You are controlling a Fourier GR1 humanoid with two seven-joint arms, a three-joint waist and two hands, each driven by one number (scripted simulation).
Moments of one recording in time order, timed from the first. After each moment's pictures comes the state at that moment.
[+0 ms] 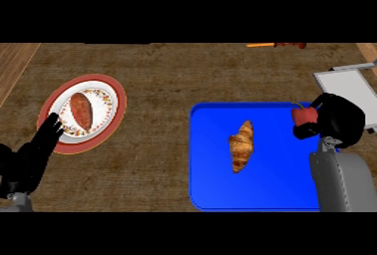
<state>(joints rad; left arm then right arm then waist) 0.00 0.32 0.14 -1.41 0.10 -0.05 0.09 -0.36 -0.10 -0.20 -1.40 1.40 0.07 0.62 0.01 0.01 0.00</state>
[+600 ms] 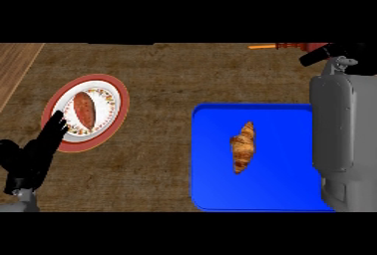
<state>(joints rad) -0.02 0.31 0.13 -1.40 0.09 -0.05 0.09 -0.89 -0.08 -0.40 -1.29 1.47 0.06 1.06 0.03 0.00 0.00</state>
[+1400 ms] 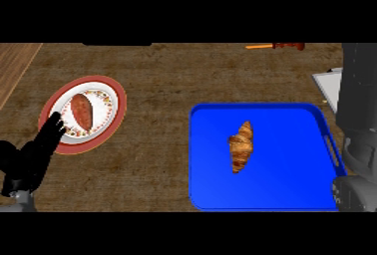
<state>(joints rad) -0.01 0.31 0.15 -1.41 0.08 -0.05 0.11 -1.20 -0.19 -0.42 -1.21 1.67 0.04 1.10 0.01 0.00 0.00</state>
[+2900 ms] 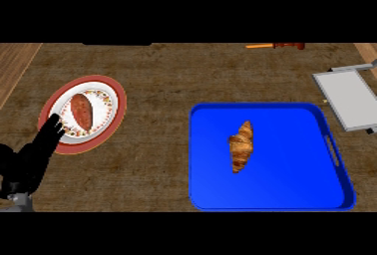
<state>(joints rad) 0.00 0.30 0.17 -1.41 0.07 -0.08 0.09 -1.26 -0.59 -0.60 -0.80 1.71 0.03 1.02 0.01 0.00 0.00</state>
